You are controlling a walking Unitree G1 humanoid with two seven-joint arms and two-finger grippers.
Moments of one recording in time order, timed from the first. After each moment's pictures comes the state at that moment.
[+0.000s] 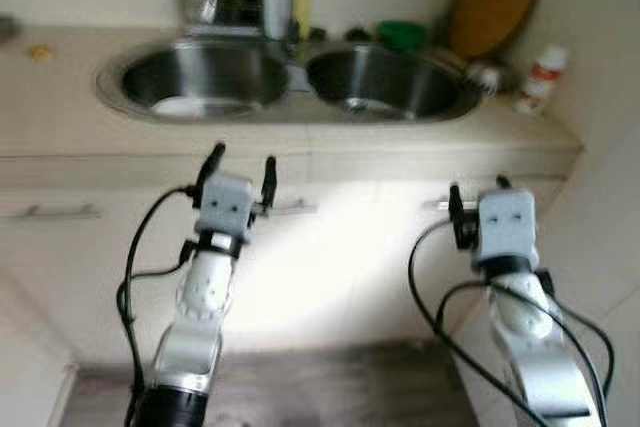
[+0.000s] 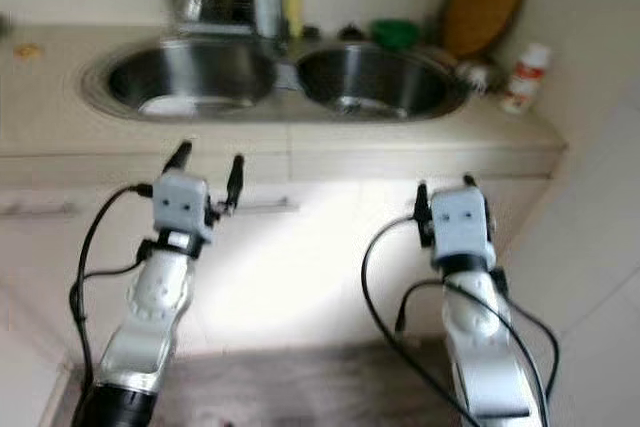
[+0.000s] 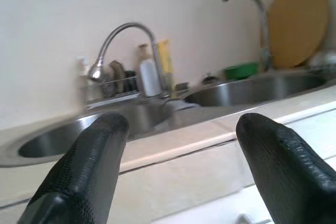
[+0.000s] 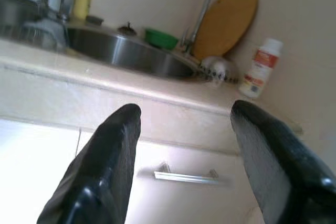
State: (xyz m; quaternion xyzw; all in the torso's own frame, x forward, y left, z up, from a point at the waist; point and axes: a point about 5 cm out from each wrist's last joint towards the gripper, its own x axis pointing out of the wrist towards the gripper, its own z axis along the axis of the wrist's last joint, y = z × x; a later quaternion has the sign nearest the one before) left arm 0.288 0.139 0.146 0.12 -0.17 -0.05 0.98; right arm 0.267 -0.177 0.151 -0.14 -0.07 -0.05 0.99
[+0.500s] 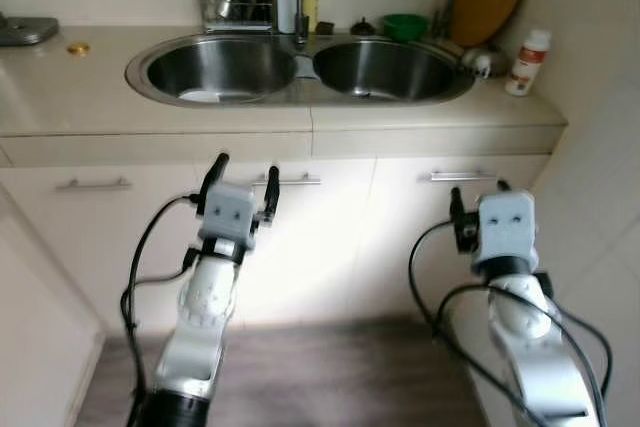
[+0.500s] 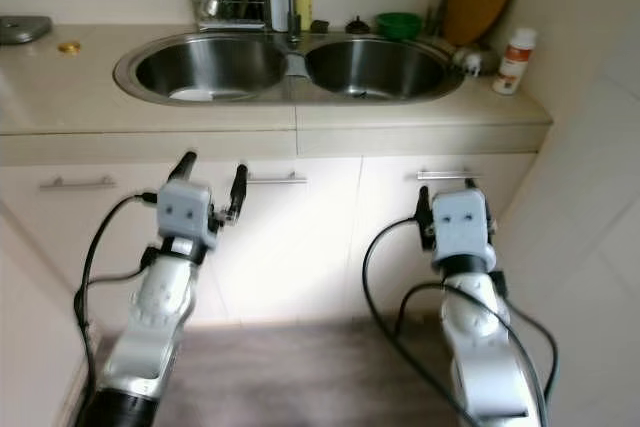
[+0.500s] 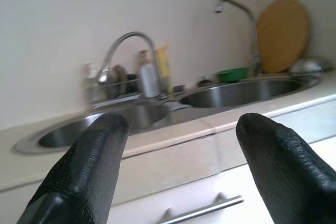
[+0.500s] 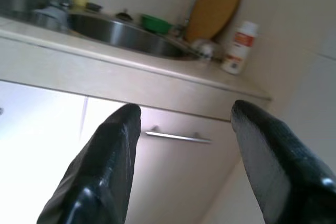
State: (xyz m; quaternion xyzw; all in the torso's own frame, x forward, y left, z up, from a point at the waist) left arm 0.288 0.145 0.148 0.12 -0.17 -0.04 0.98; right arm 0.269 -0.173 0.148 -0.14 -0.06 -0.05 0.99
